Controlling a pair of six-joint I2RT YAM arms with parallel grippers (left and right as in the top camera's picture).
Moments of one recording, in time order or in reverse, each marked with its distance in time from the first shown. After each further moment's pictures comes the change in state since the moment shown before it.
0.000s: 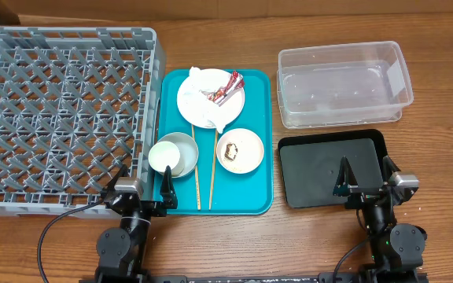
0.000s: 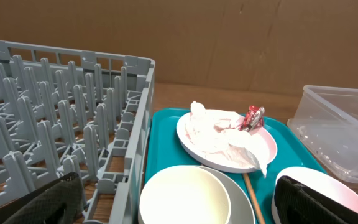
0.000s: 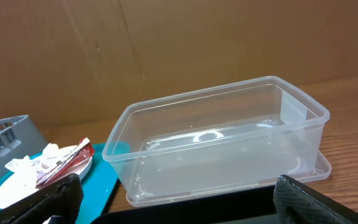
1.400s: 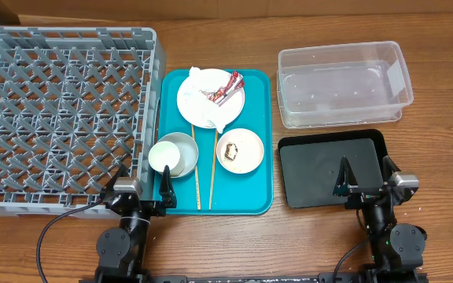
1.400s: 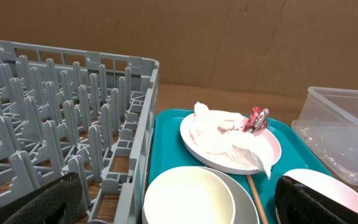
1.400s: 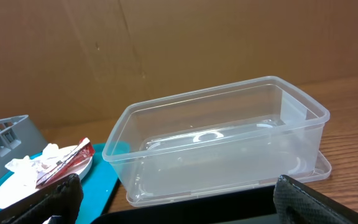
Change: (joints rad) left arm 0.000 0.000 0.000 0.001 -0.015 0.000; right arm 0.000 0.000 0.000 0.001 0.000 0.000
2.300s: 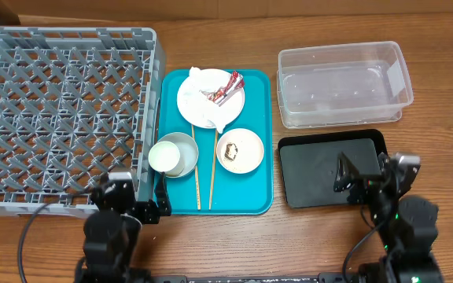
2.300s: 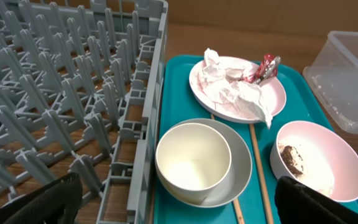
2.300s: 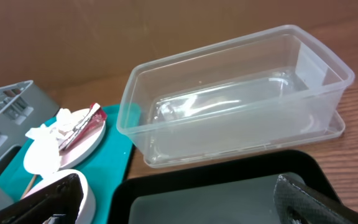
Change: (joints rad) left arm 0.000 0.261 0.393 -0.467 -0.008 0.001; right arm 0.000 0.355 0.330 -0.257 -0.071 0.051
